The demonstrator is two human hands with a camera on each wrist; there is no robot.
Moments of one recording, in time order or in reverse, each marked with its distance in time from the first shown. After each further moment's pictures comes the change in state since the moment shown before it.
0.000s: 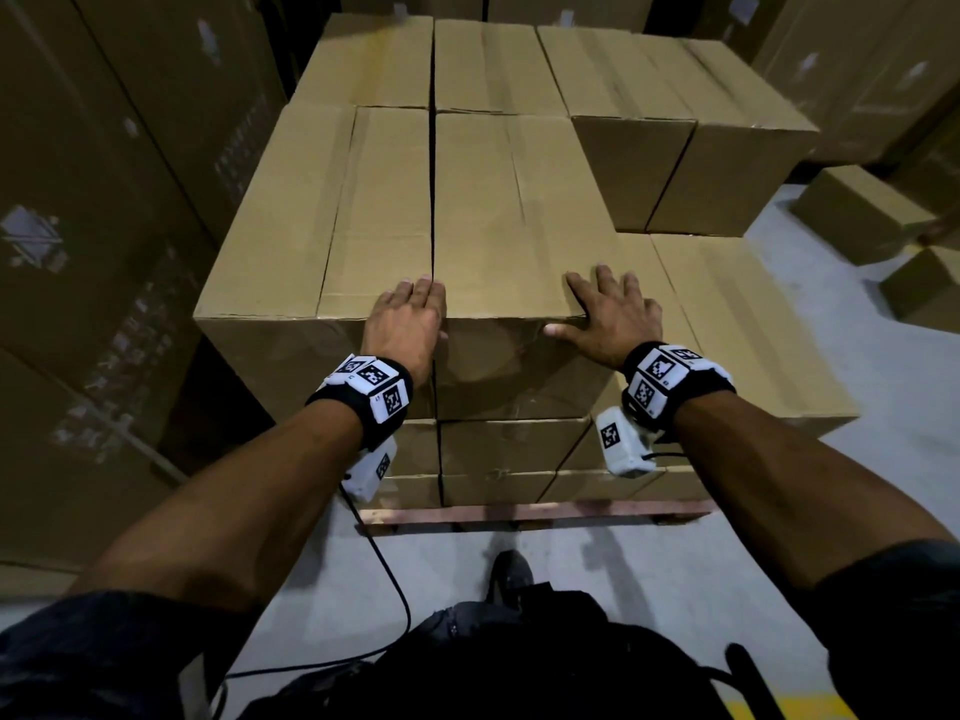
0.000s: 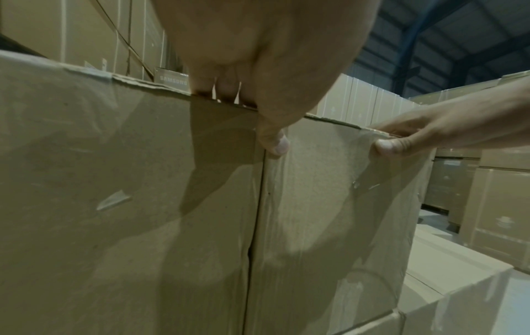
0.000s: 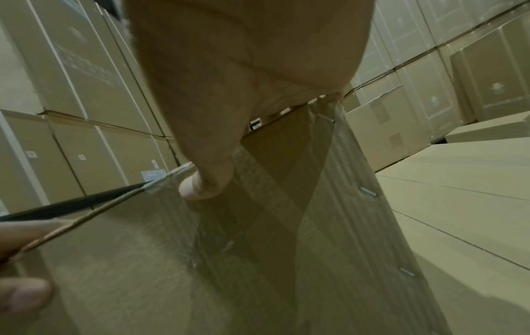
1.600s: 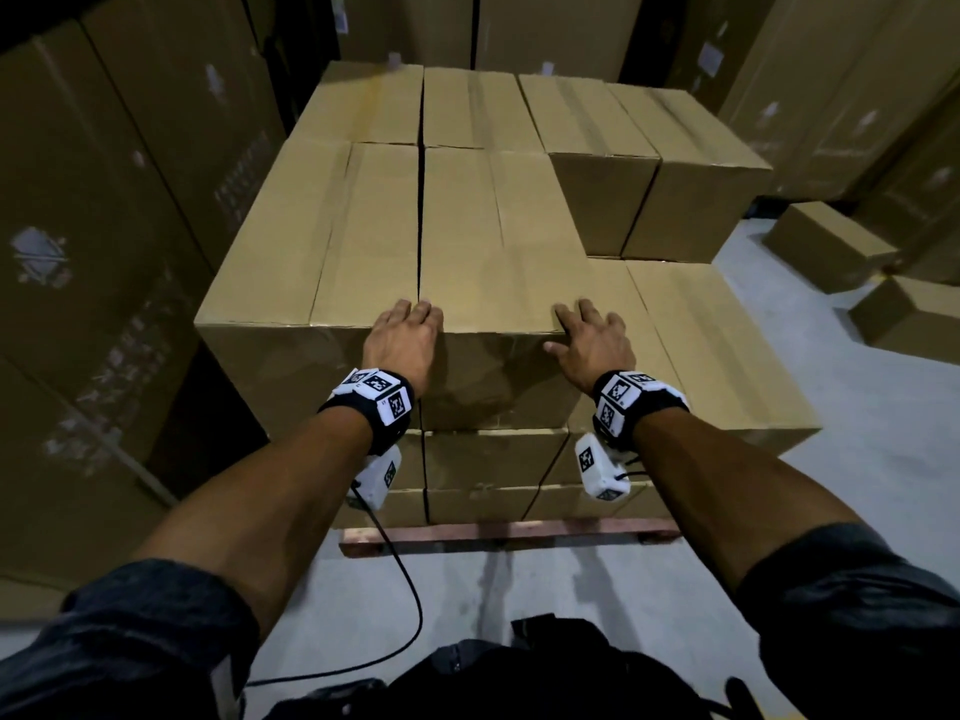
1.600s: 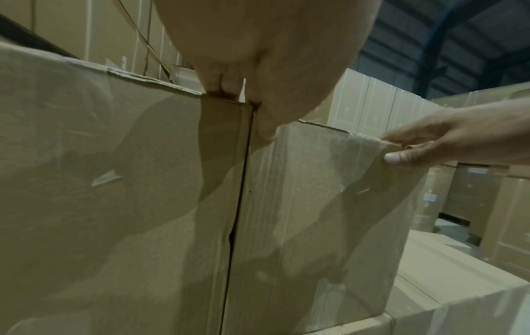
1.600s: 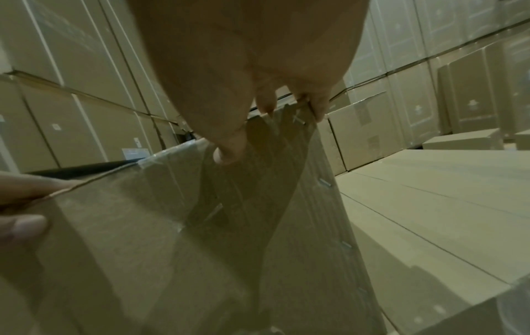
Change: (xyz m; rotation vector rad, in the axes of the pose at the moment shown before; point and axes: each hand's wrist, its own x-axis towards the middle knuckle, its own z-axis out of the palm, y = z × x) left_hand -0.004 0.017 0.013 -0.008 0.105 0.003; right_hand -0.022 0.009 0.012 0.030 0.077 0.040
